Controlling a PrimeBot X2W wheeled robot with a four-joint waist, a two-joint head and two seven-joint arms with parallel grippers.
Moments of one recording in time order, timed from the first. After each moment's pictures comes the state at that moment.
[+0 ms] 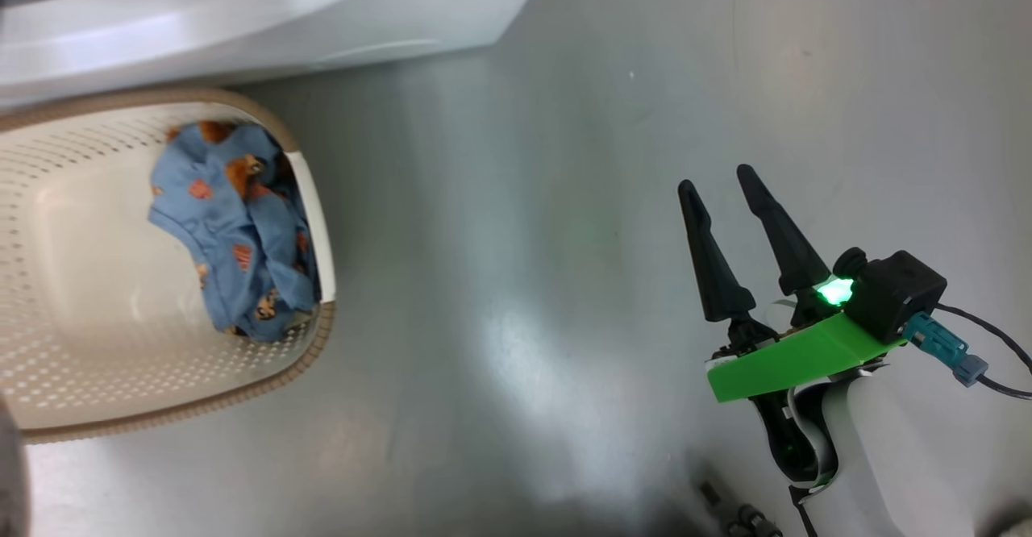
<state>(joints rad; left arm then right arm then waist) -1.37 0.27 -0.13 0.85 -0.24 -0.06 -0.26 -0.37 -0.06 0.17 0.16 0.37 0.13 -0.26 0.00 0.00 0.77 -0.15</state>
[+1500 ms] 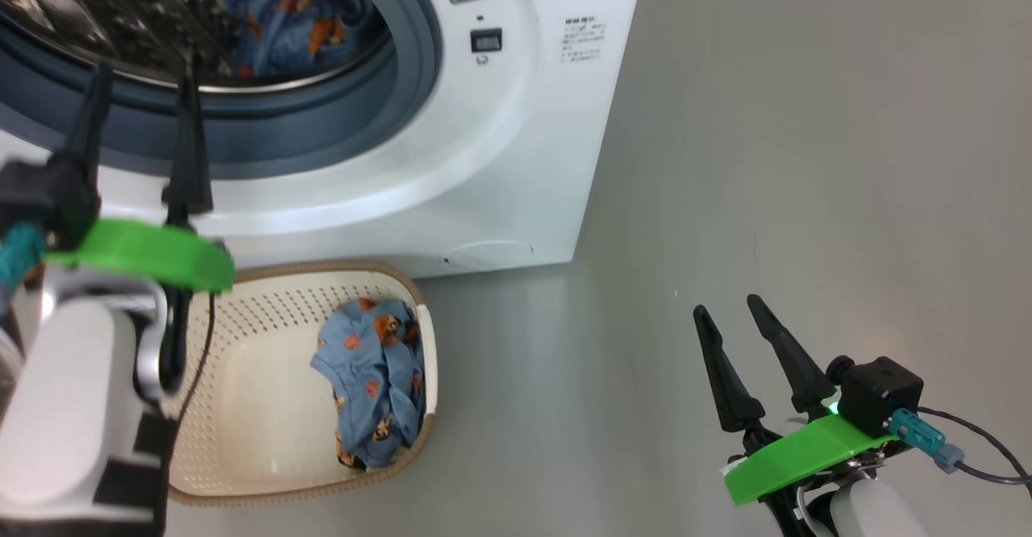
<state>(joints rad) -0.66 0.21 -0.14 0.38 -0.26 0.01 -0.26 -0.19 -0.07 0.14 0.23 0.33 0.13 -0.26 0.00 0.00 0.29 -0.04</state>
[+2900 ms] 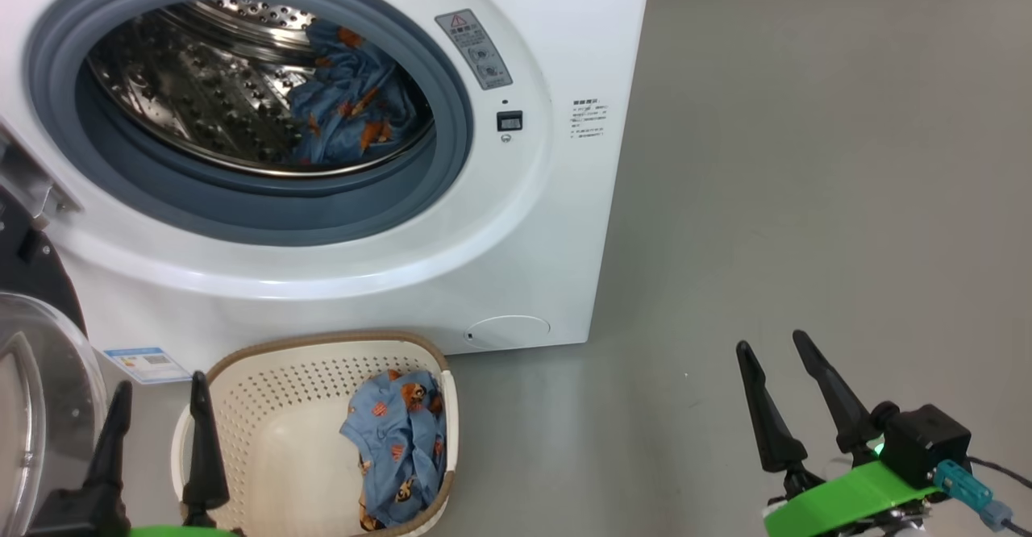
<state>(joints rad) 0.04 0.13 0.02 0.00 -0.21 0.09 -0.26 -0.05 -0.09 0.08 0.12 0.29 0.13 -0.26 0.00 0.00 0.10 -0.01</state>
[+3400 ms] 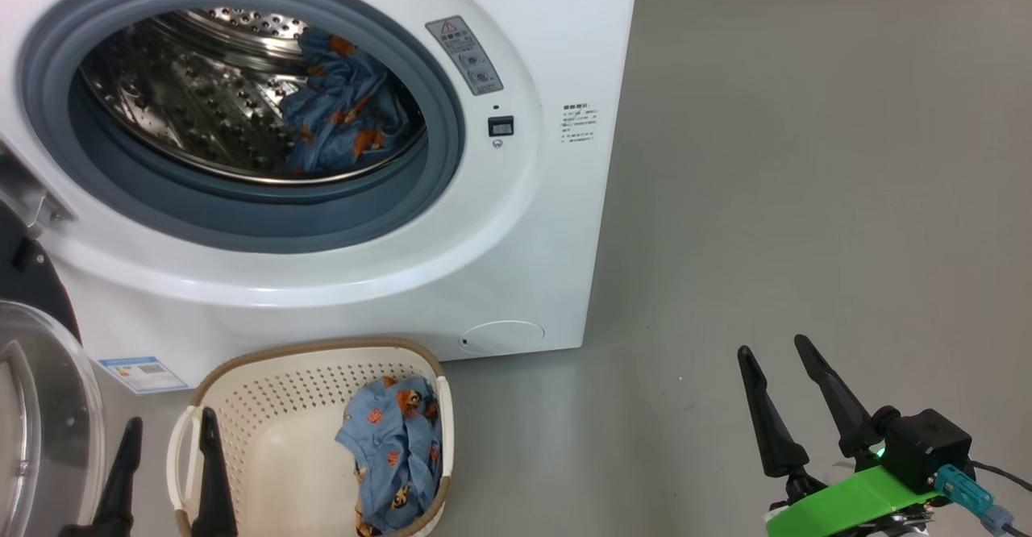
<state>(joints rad) 0.11 0.08 0.06 -0.02 -0.17 0.06 -0.26 -0.03 -0.09 0.08 0.11 0.28 0.13 -0.26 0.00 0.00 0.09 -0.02</state>
